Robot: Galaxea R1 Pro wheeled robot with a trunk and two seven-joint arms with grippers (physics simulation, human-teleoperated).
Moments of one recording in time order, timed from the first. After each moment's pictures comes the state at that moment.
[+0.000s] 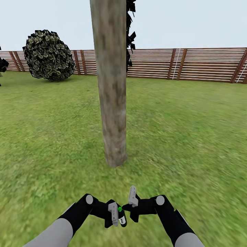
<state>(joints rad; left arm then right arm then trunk) -0.64 -0.08 -0.21 -0.49 -0.69 -0.20 -1.00 -0.49 0.13 0.03 -0.81 0.69 -0.15 1.04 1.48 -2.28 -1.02</state>
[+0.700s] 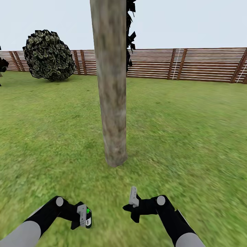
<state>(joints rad) -0.62 0.19 -0.20 -0.49 -0.70 -0.19 -1.00 -0.49 0.12 0.03 -0.80 0.69 -0.15 1.05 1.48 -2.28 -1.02</state>
